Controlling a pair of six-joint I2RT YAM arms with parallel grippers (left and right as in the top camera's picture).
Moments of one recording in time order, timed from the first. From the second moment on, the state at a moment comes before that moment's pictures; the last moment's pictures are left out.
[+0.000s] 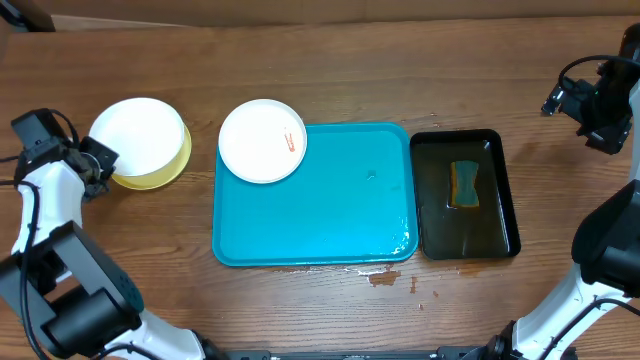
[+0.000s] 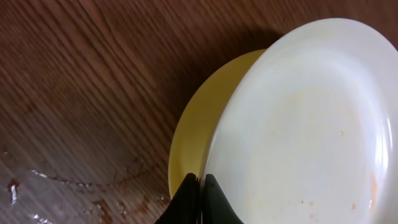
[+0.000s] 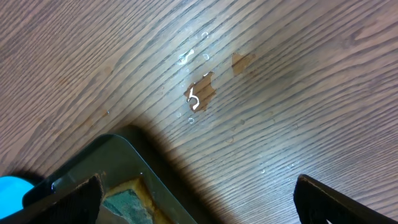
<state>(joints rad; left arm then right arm) 0.57 1.84 1.27 -0.51 0.07 -0.48 -0.37 2.05 1.92 -1.28 -0.09 0.25</state>
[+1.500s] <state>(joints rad) 0.03 1.79 1.28 -0.66 0.00 -0.47 -0.37 2.05 1.92 -1.28 -0.09 0.25</state>
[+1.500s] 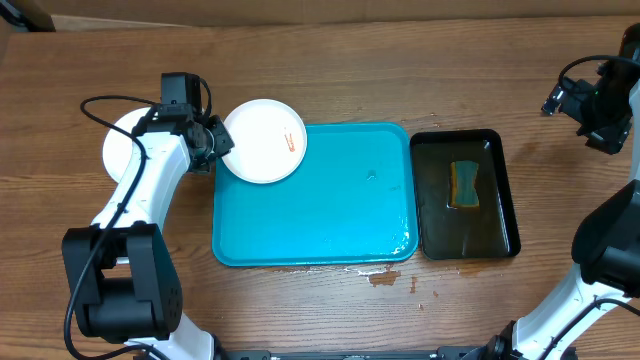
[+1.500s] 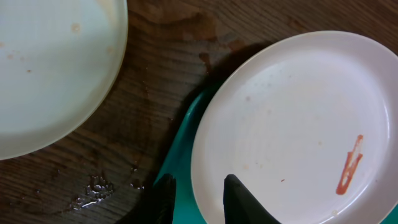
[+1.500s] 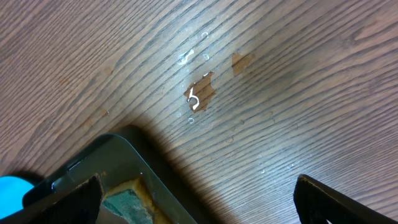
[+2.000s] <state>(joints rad) 0.03 1.90 1.28 -0.62 0.00 -0.49 -0.37 2.05 1.92 -1.28 -0.09 0.25</state>
